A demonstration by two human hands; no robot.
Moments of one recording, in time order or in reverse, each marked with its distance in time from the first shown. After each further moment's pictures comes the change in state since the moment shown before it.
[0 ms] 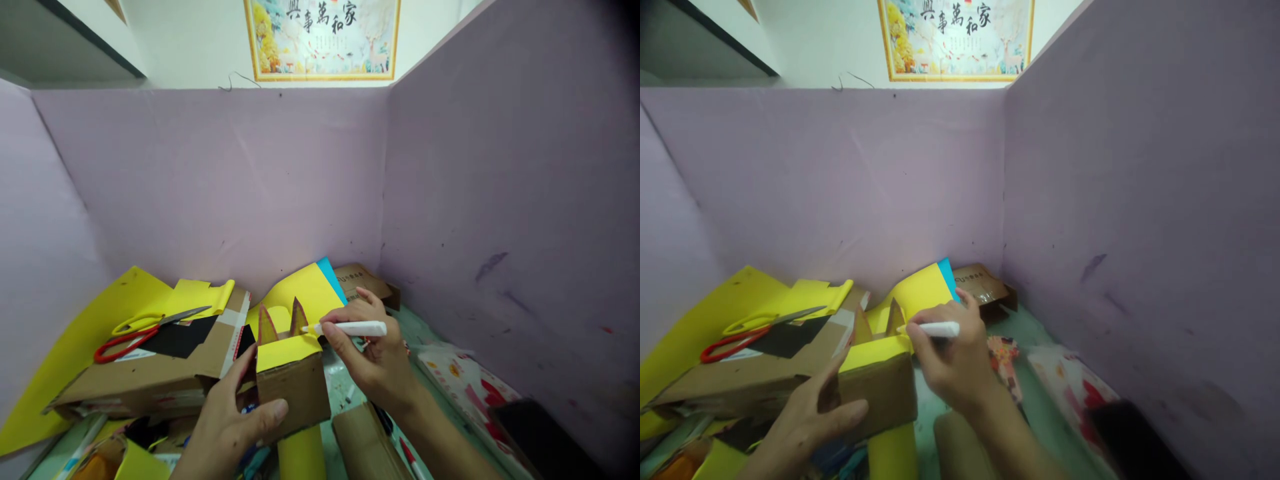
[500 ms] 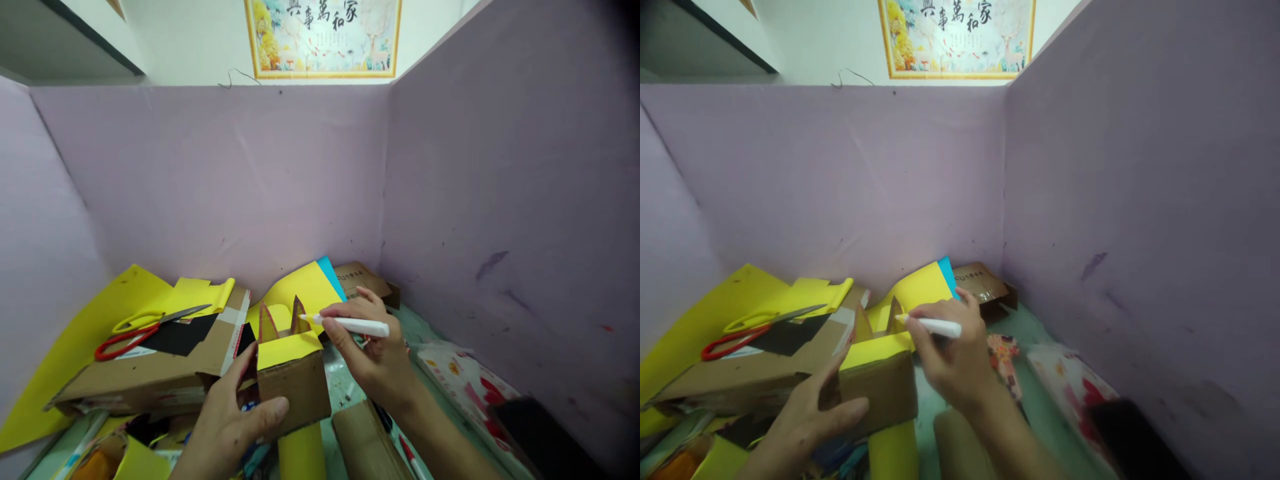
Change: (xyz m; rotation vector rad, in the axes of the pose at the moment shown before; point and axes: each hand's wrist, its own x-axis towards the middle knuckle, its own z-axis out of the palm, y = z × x) left_hand -0.002 0.003 0.002 0.057 0.062 0.029; right_hand 0.000 -0.001 -0.001 0.000 0.006 0.022
